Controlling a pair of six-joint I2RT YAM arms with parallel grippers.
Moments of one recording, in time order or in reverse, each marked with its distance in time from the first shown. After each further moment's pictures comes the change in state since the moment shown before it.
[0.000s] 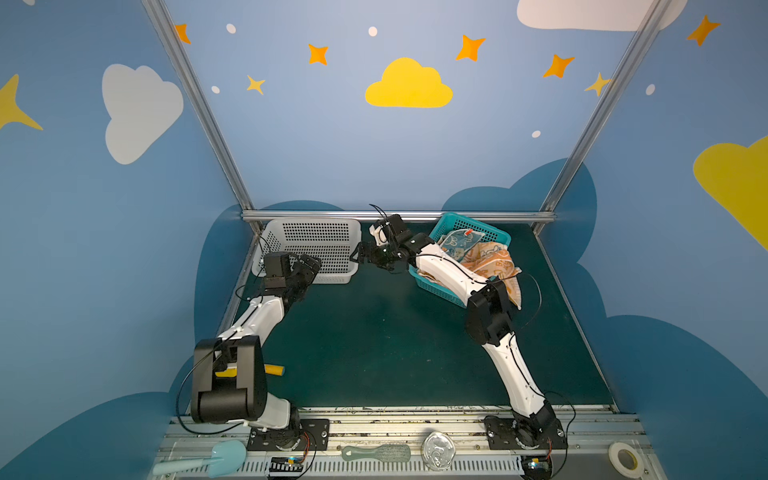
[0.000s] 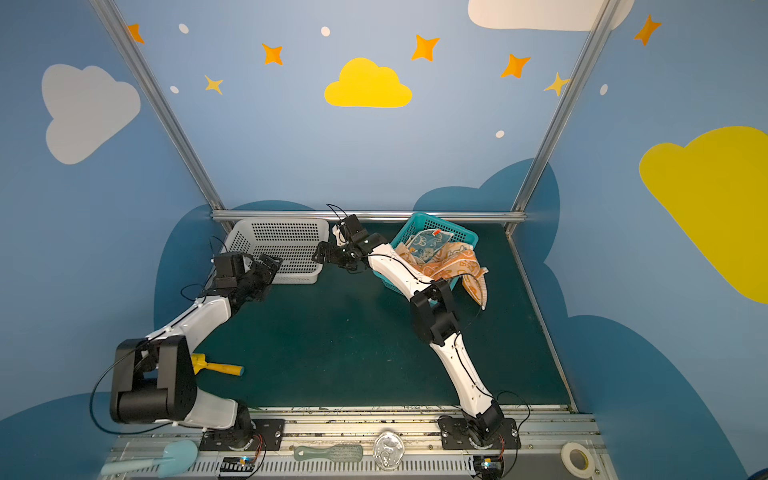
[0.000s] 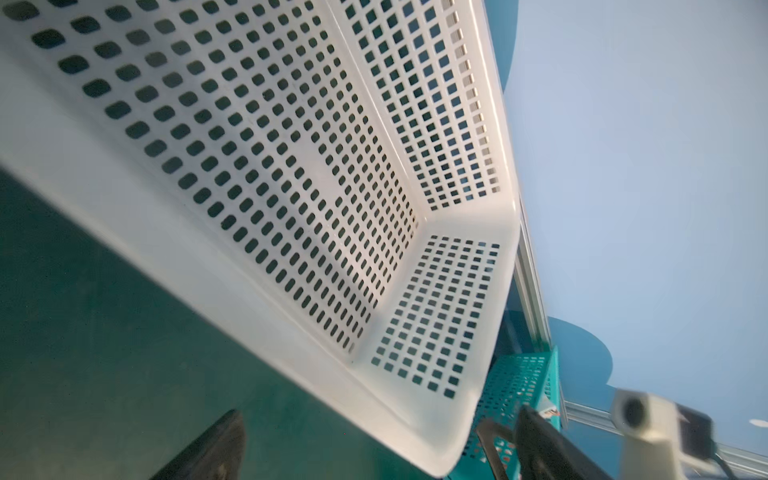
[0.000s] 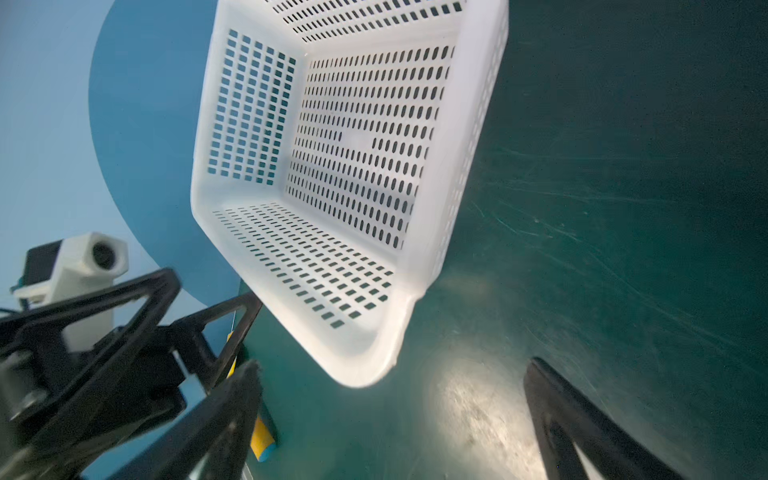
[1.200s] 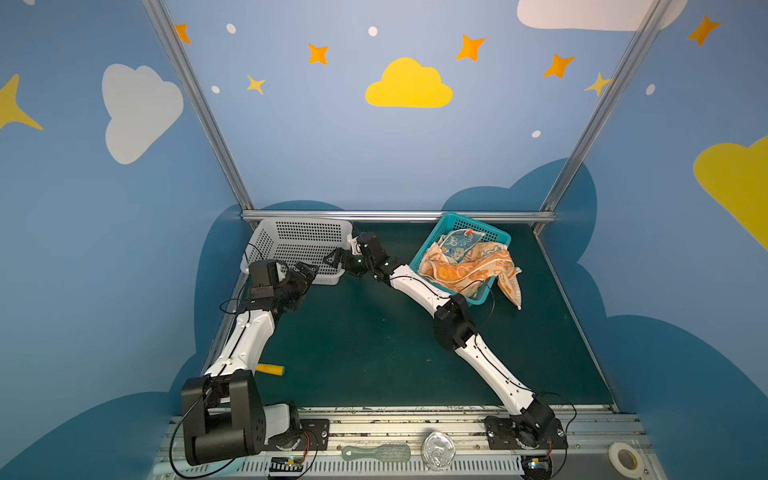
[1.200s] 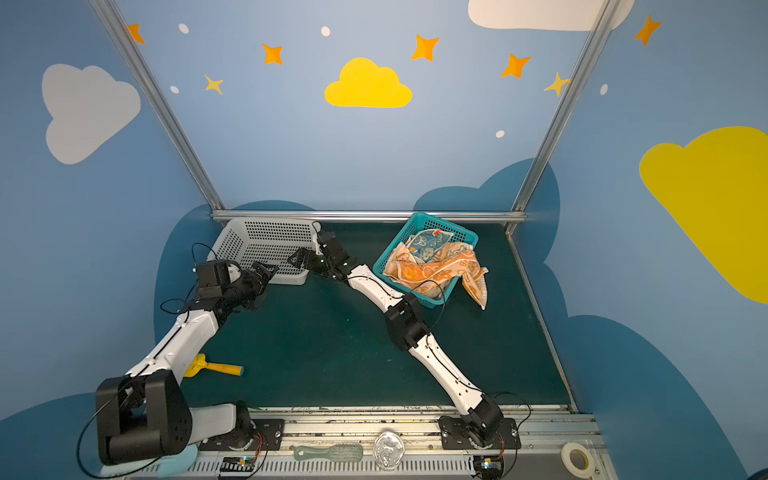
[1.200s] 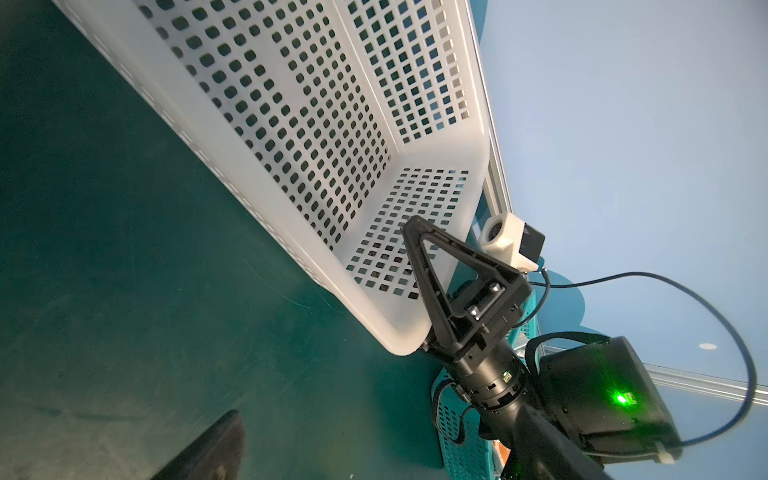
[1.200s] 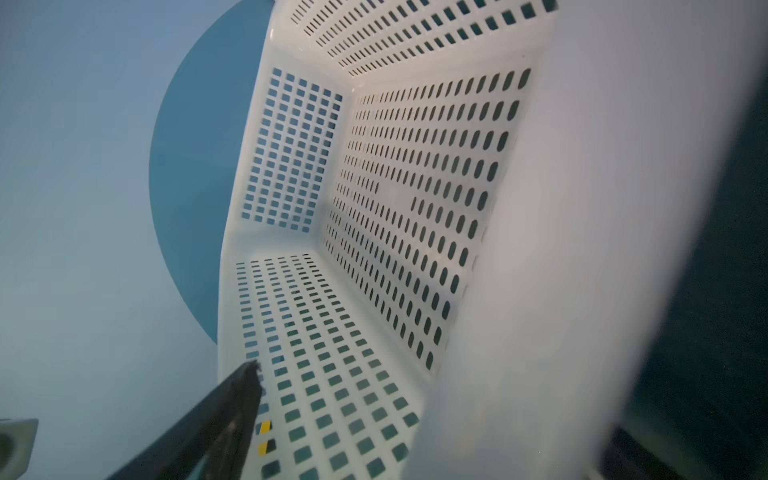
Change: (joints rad) left arm 0.058 -0.160 -0.051 -0.136 0.141 0.077; right arm 0.068 0.426 0.414 0.314 -0.021 0.221
